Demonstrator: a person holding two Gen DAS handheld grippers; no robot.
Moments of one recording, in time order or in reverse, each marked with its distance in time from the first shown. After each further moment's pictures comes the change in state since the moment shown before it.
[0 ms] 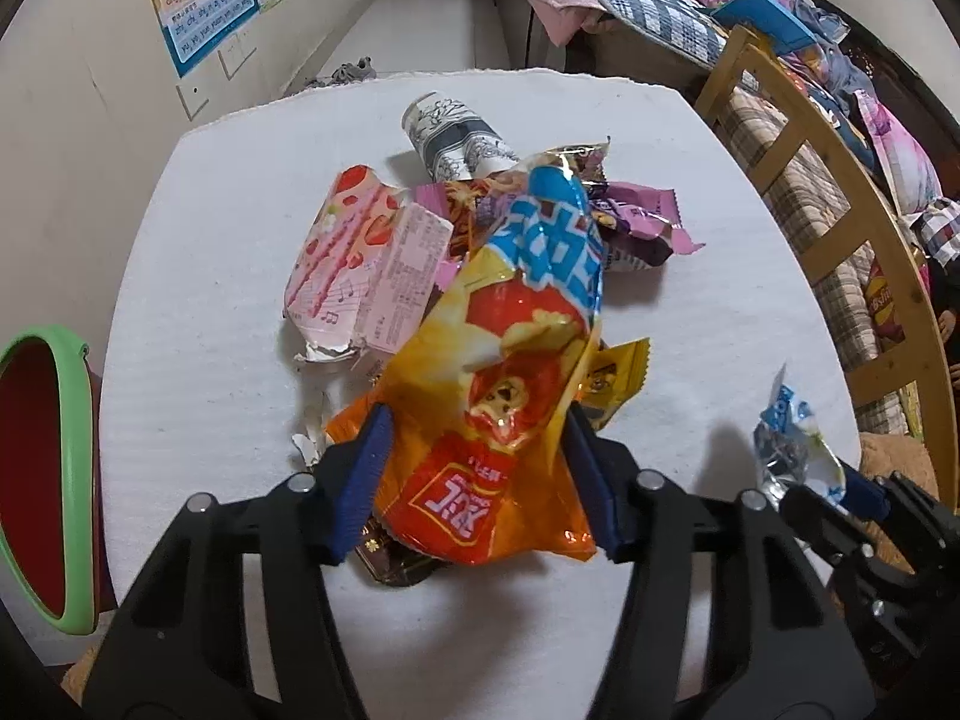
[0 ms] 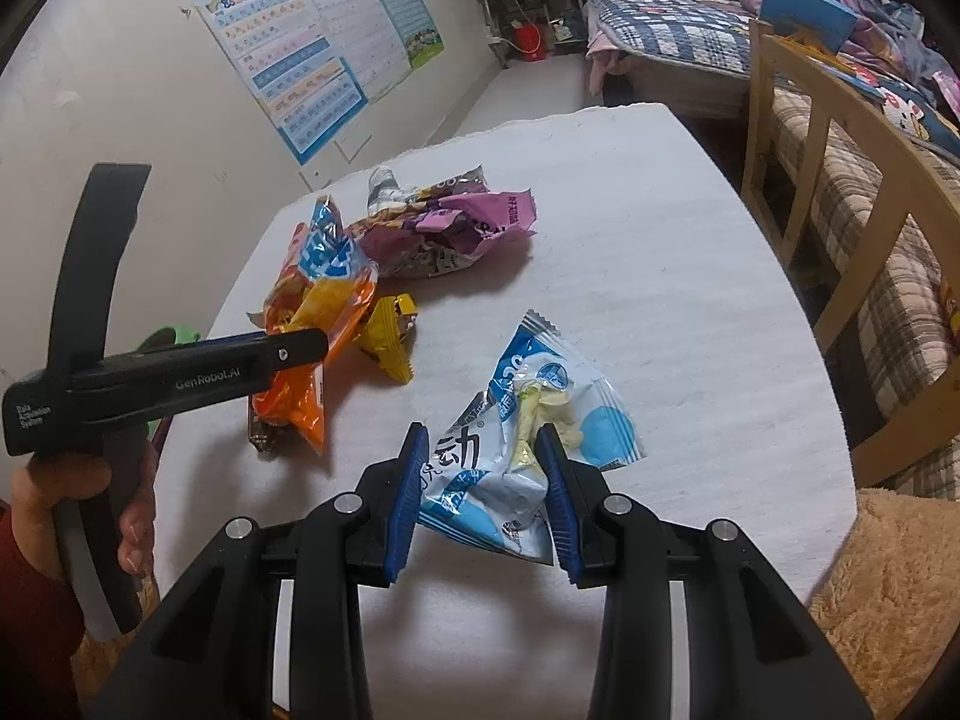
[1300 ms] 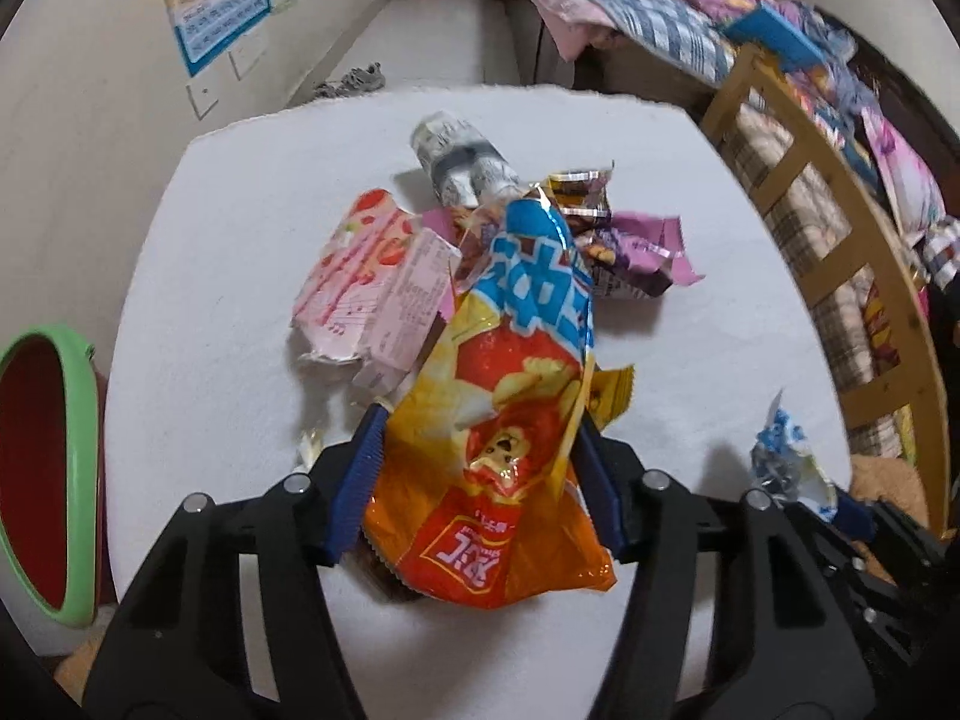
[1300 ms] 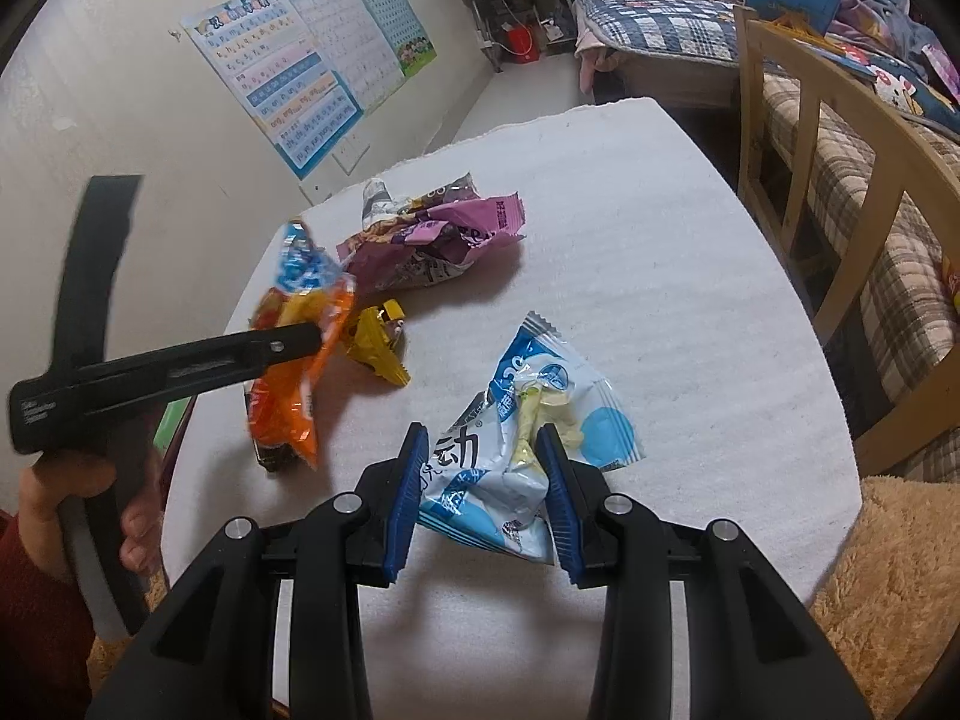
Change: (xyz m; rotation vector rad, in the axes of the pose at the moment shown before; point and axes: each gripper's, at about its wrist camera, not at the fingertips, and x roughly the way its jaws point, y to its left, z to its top) left arm -0.013 0.002 0.004 -0.057 -0.038 -0.003; right arm -0.005 -0.010 -0.001 0.054 -0.016 0.025
